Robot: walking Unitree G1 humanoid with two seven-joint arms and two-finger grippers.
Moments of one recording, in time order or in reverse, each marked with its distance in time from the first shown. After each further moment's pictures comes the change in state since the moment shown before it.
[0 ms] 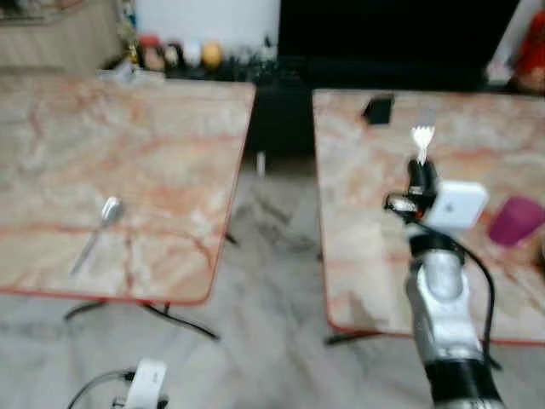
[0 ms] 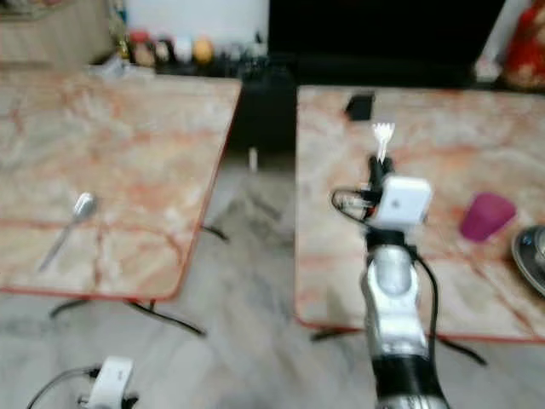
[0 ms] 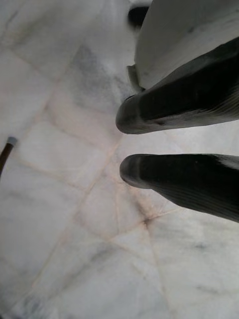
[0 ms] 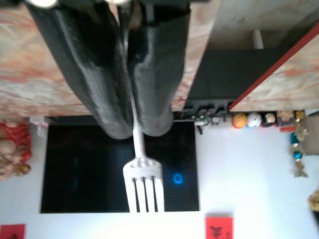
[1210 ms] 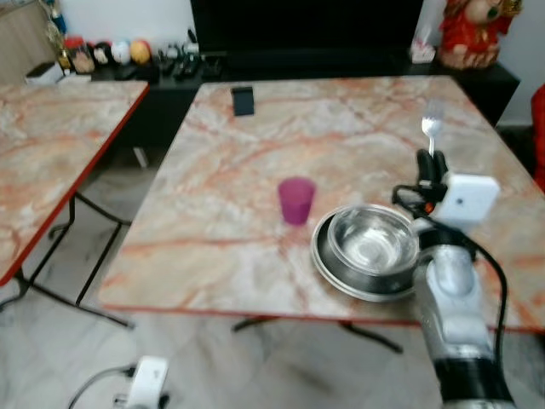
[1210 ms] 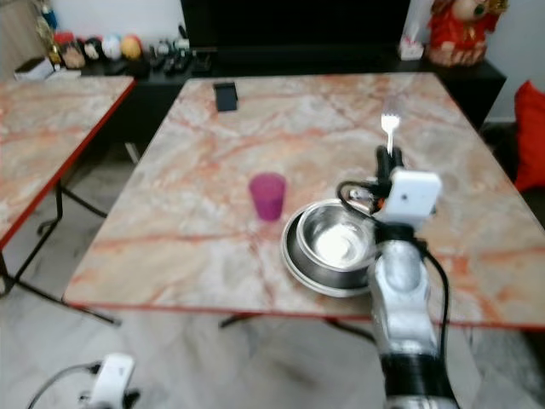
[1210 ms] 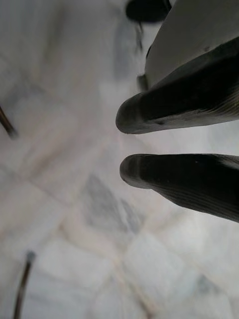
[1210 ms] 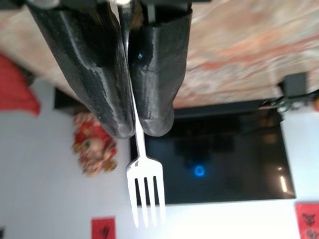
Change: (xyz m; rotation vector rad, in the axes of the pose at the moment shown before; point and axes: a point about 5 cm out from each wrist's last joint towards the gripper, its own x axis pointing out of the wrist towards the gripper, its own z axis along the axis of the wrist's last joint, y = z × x) left arm 0.004 -0.012 0.012 -0.006 -0.032 -0.029; right arm 0.003 -0.028 0.012 -0.048 -0.026 -0.090
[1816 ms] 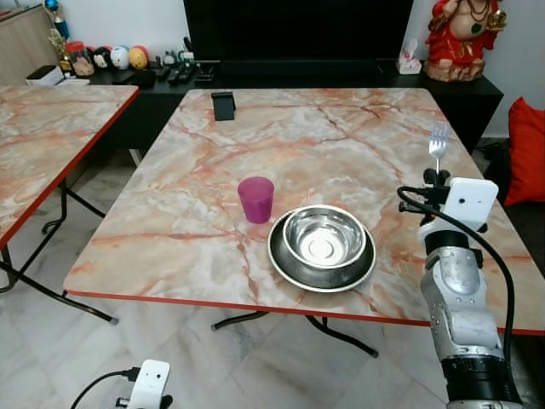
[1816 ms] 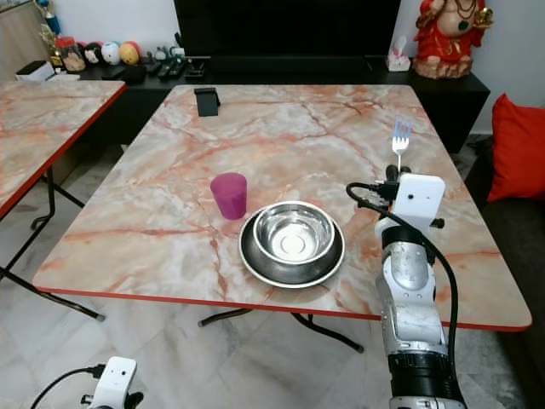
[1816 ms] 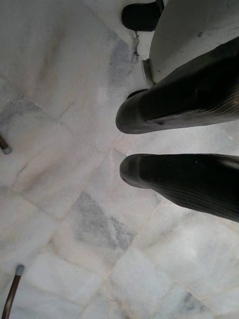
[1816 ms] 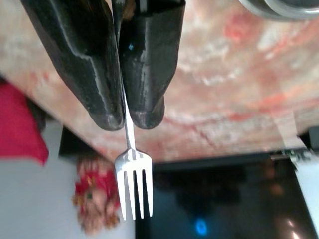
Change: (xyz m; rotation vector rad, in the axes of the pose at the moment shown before) left arm -0.001 0.005 -0.003 0.002 0.009 0.008; right arm -0.004 -0.011 -0.028 0.012 0.305 -0.076
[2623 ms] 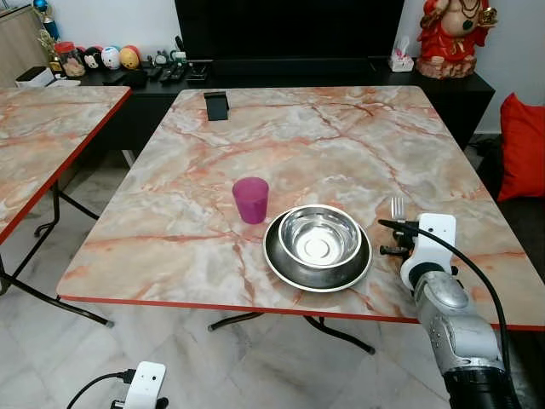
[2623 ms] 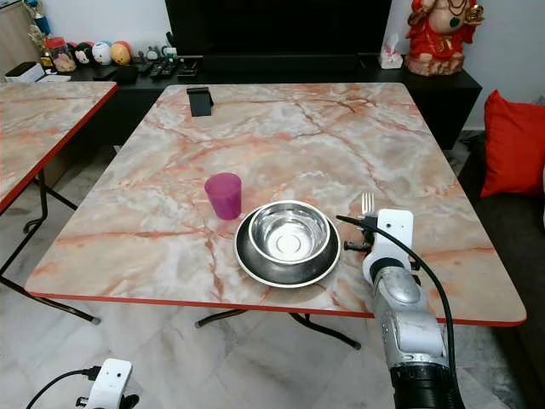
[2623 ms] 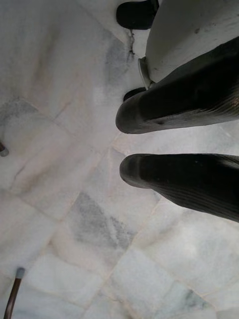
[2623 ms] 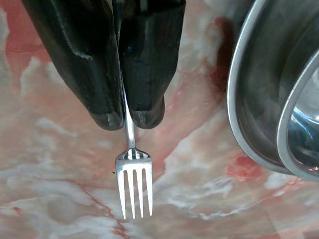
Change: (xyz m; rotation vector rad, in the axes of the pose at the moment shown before) left arm -0.002 0.006 -0.005 0.003 0.015 0.002; right arm -0.018 0.006 -0.054 -0.047 0.401 0.124
